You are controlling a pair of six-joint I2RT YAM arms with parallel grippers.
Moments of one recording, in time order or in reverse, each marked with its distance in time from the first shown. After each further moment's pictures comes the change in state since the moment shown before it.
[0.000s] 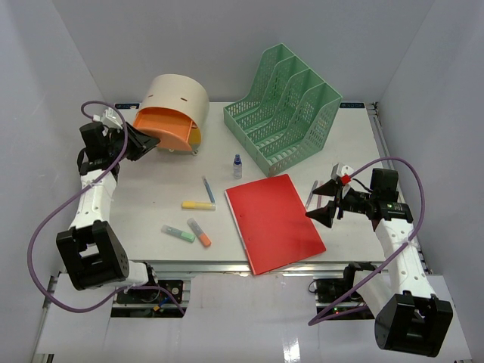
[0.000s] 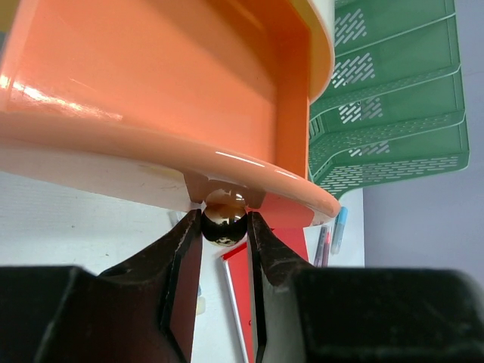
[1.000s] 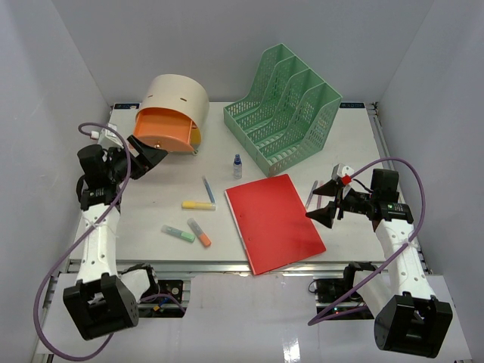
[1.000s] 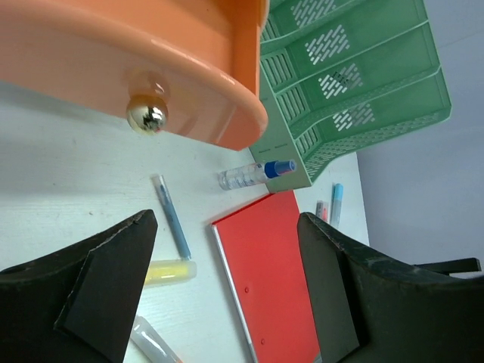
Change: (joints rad) left arm 0.001 -0.326 -0.203 -0.029 0.010 0.019; right arm -0.004 -0.009 0.000 -0.007 -0.008 -0.005
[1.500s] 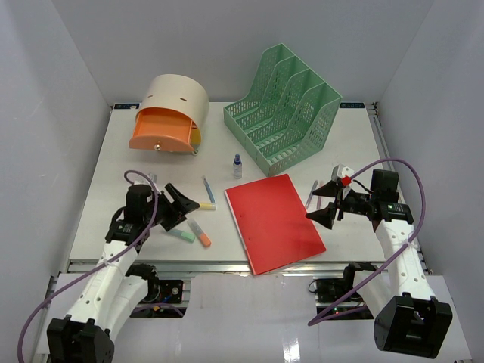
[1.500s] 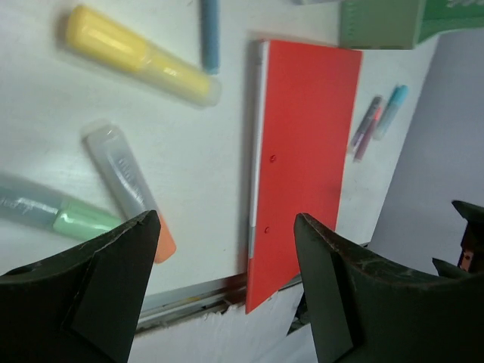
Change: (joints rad) left arm -0.420 -0.333 -0.377 -0.265 -0.321 -0.277; right arm 0.000 -0.004 0.000 -0.021 -0.005 -0.019
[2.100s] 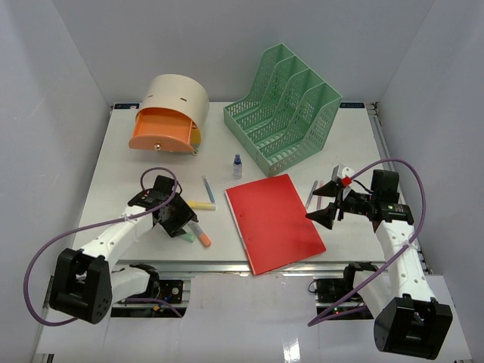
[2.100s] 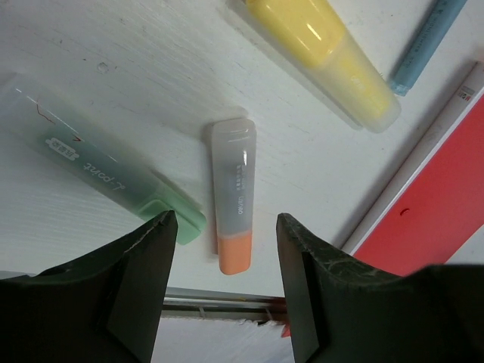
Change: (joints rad) left arm -0.148 0.413 0.124 -0.203 -0.279 -0.135; right arm 0.000 -0.006 0.000 -0.002 0.001 0.001
